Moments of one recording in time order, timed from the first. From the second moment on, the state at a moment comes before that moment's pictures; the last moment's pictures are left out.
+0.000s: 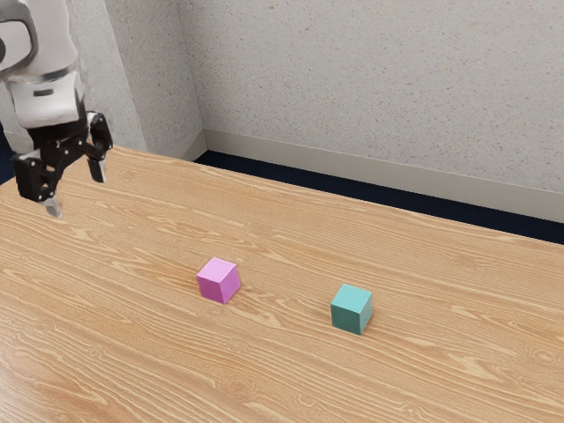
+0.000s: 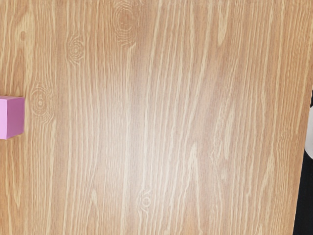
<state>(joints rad) 0.04 -0.60 -0.06 -2.18 0.02 1.55 1.49</state>
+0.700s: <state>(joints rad) -0.11 -0.13 -0.23 -2.25 0.22 2.14 2.22</state>
